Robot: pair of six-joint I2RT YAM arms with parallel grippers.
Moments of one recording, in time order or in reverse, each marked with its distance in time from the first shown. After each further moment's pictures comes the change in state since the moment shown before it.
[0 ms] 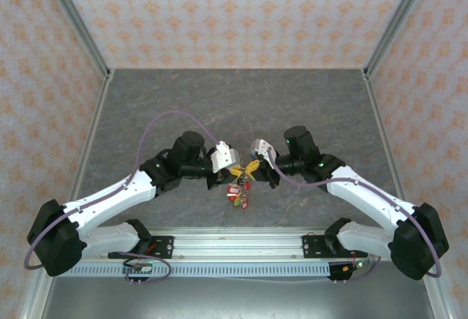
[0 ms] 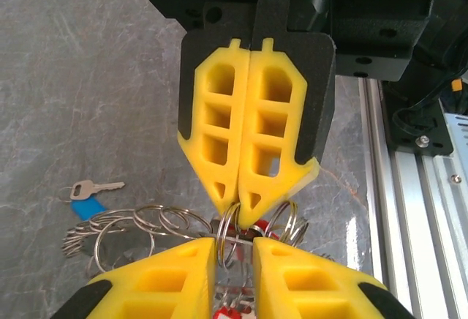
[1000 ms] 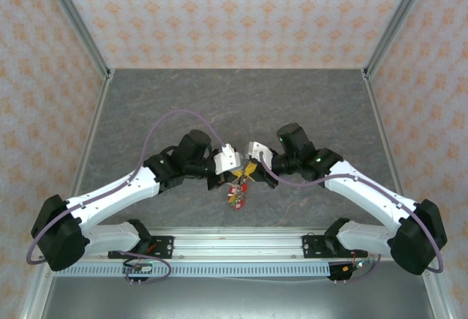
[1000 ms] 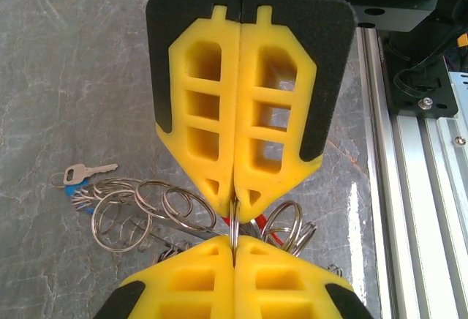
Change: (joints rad) left arm -0.020 0.045 0.060 -0.114 -0.024 0.075; right arm 0.058 0.031 0.102 -0.171 0.108 -0.125
